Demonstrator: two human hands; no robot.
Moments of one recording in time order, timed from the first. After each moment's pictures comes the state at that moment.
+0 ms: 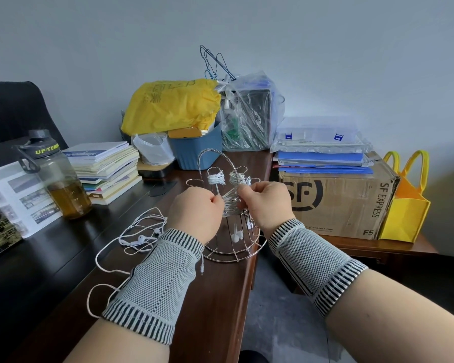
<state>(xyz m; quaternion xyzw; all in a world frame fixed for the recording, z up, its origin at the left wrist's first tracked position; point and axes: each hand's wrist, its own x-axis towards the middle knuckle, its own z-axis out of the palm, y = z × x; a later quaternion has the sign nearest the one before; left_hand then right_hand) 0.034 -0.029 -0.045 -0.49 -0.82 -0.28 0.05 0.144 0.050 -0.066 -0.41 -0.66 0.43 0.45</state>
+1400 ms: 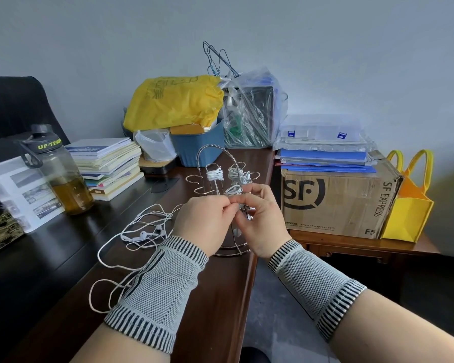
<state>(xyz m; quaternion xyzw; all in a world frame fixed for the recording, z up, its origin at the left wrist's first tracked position) 0.041 -0.042 -0.059 -0.58 -0.77 -0.25 0.09 0.139 0.038 -0.110 -0.27 -0.76 0.32 0.50</state>
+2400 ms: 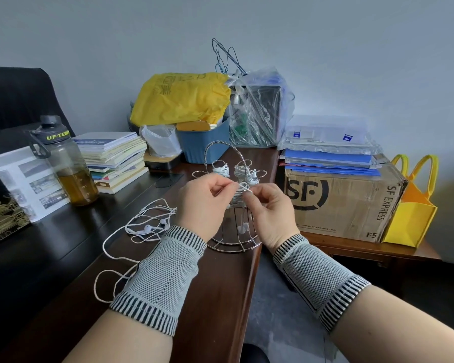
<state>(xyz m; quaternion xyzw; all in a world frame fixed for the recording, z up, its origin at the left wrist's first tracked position) 0.036 -0.040 -0.053 -0.49 -0.71 -0.51 0.01 0.140 0.038 -0.098 -0.33 -0.69 0.38 0.53</state>
